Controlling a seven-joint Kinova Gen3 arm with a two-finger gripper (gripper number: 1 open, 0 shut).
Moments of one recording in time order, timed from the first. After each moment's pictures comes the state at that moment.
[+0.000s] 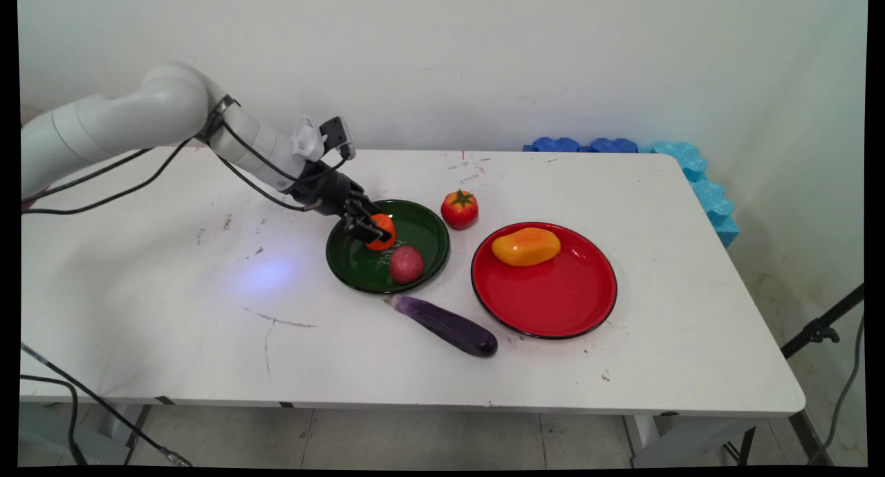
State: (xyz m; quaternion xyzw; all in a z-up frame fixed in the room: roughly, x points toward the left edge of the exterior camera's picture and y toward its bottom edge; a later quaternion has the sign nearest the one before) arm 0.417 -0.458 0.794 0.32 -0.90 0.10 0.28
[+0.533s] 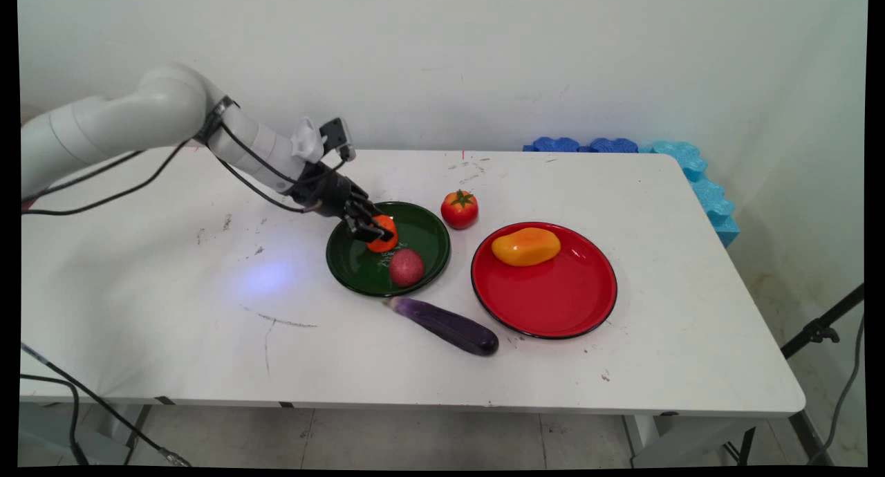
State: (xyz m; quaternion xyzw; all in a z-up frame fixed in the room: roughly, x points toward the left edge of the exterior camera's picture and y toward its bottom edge) arm 0.414 -0.452 0.801 0.31 -0.90 0.10 0.29
